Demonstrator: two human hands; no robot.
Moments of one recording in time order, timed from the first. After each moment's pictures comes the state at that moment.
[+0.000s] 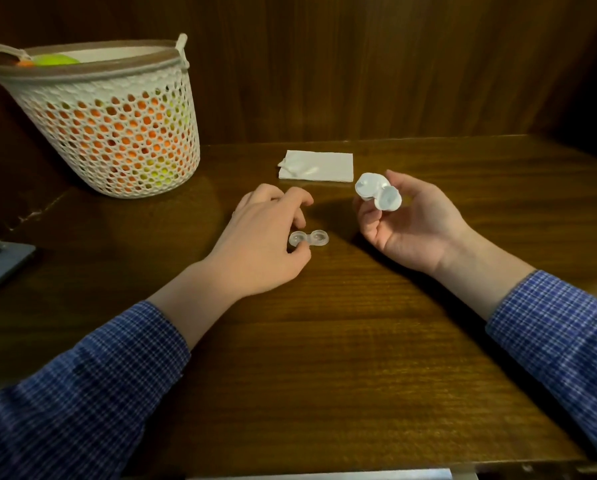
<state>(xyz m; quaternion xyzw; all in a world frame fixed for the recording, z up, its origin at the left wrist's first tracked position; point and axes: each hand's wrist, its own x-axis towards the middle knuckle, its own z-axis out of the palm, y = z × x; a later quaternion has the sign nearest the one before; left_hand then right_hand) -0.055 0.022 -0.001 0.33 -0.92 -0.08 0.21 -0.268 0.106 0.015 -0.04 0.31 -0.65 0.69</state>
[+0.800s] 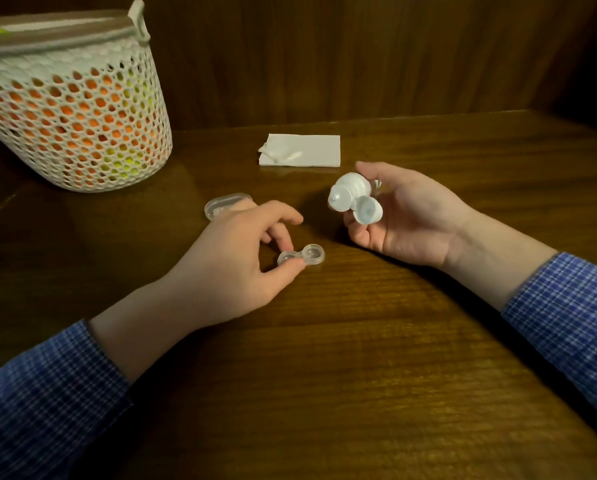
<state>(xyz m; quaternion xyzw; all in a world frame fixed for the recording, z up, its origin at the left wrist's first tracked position) -0.046 0.051 0.006 0.30 -0.91 -0.19 0.19 -0.276 0.107 0.016 -0.19 0.42 -0.57 0.68</state>
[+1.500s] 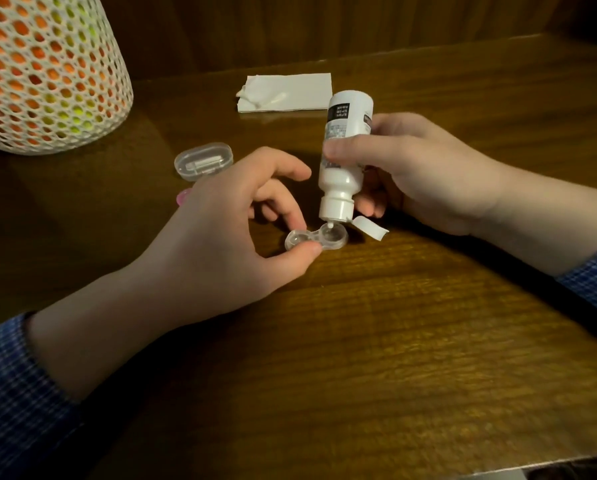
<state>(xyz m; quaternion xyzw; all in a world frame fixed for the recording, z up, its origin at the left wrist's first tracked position) -0.045 0.070 0.000 0.25 -0.91 -0.25 0.21 -0.257 0.126 0.005 -0.52 0.55 -0.47 0.45</state>
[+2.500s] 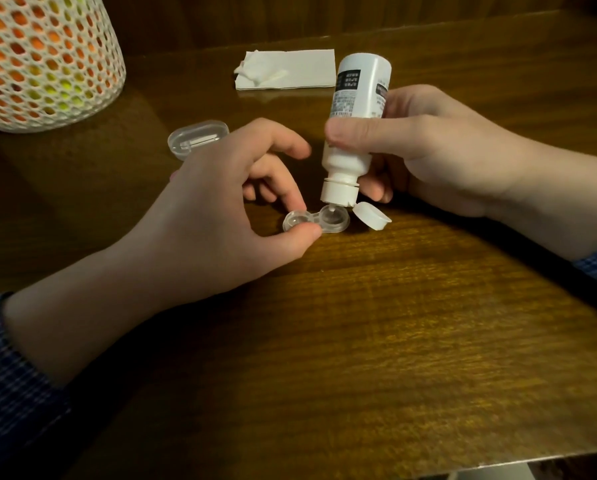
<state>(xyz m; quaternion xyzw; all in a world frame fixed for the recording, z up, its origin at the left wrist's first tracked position) -0.047 0.066 0.000 0.25 -0.91 -0.25 0.21 -0.265 0.130 0.002 -0.57 0.52 -0.45 0.45</state>
